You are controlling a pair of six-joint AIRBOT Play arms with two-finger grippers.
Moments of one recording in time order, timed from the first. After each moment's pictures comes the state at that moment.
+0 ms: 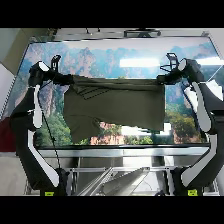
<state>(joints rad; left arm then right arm) 0.10 -2.12 2.05 1.18 -1.22 -1.31 -0.04 -1.92 1.79 -1.38 1.11 1.41</state>
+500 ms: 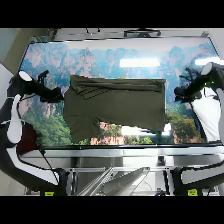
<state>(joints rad) 0.25 -1.73 1.47 1.19 -1.37 -1.35 -0.21 -1.60 1.39 -1.39 1.44 1.49</state>
